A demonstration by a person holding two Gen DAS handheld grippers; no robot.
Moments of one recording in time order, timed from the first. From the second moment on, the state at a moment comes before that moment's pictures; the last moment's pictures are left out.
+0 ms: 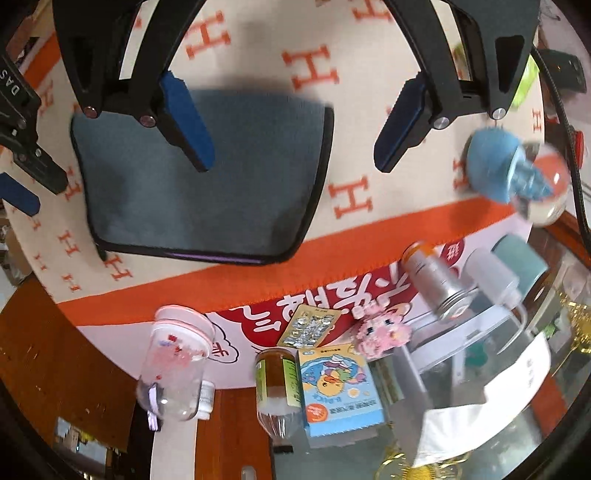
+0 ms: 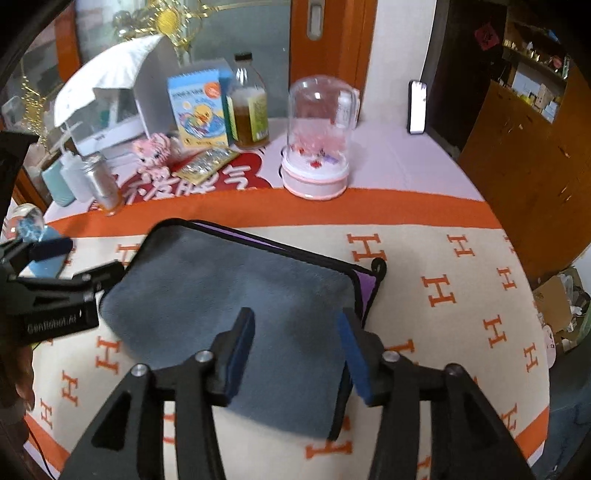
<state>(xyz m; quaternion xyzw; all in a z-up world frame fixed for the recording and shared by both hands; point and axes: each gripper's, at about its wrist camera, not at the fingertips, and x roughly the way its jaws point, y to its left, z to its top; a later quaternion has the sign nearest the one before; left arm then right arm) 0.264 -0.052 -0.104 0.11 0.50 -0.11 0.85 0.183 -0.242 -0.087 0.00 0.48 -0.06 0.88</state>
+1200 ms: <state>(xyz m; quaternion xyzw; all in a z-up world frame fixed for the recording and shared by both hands) 0.035 -0.002 -0.002 0.05 0.42 -0.16 0.89 0.002 -0.183 0.008 0.03 0.41 -0.04 0.91</state>
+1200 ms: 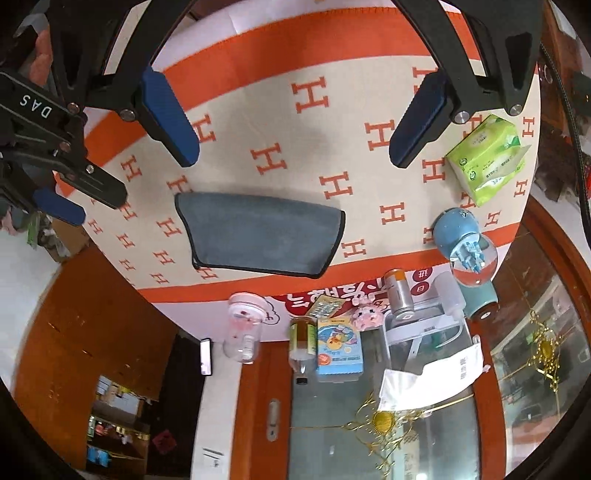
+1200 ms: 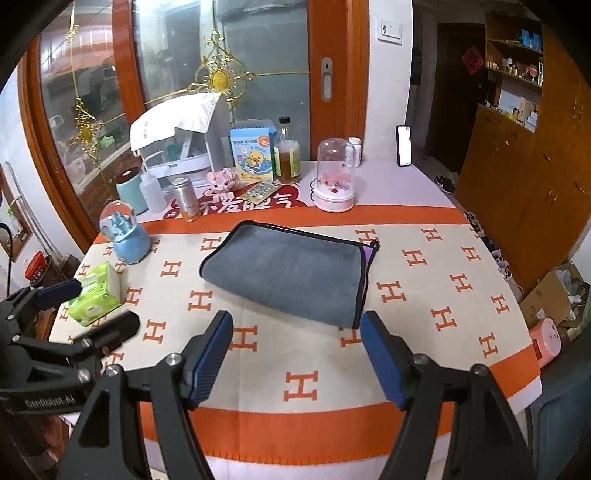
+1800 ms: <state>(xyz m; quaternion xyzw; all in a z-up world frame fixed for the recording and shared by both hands) -0.010 0.020 0.012 0.02 0.42 -0.09 0.90 -0.032 -0.165 0.024 0.03 0.41 -0.01 0.91</state>
